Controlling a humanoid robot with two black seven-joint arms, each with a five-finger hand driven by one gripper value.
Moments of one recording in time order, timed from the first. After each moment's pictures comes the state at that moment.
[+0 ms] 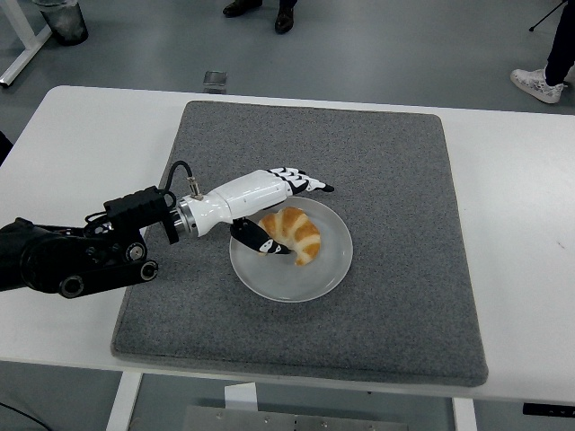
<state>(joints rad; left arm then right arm) -0.96 0.49 0.00 -1.23 1.26 0.43 -0.42 0.05 0.00 0.00 0.17 0.07 0.07 -0.03</state>
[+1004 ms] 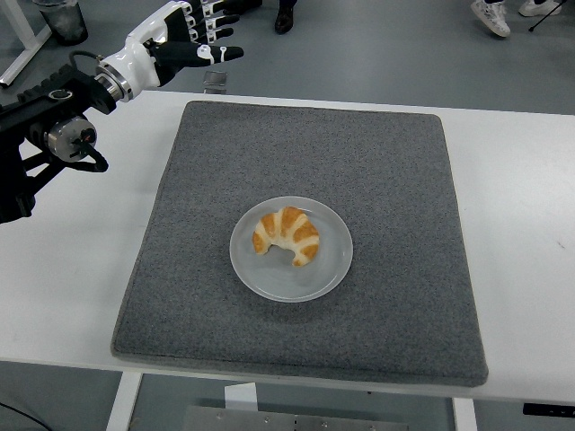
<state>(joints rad) -1.05 0.51 -0.39 -0.82 0.18 -0.25 -0.36 0.05 0.00 0.00 0.17 0.07 0.07 -0.03</state>
